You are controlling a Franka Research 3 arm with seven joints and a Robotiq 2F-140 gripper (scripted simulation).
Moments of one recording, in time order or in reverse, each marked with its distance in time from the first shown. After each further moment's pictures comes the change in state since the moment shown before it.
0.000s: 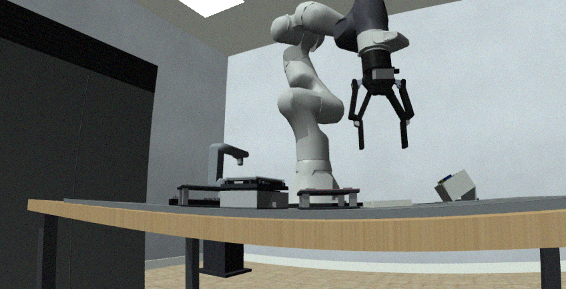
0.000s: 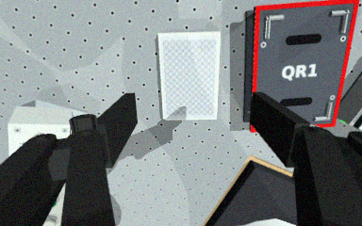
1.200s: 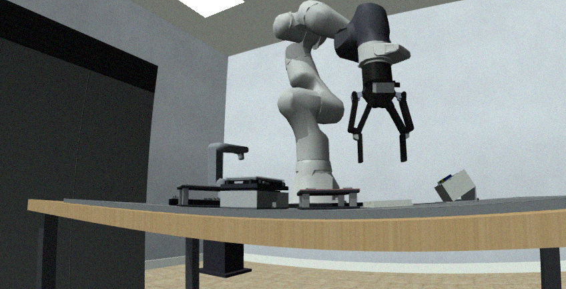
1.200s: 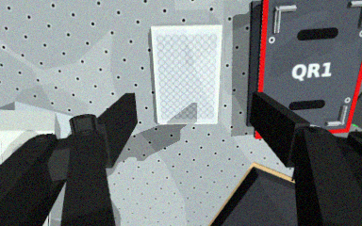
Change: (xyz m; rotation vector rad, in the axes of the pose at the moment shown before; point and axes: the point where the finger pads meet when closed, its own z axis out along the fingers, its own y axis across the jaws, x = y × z) arm -0.005 0.003 0.032 -0.009 -0.013 -0.004
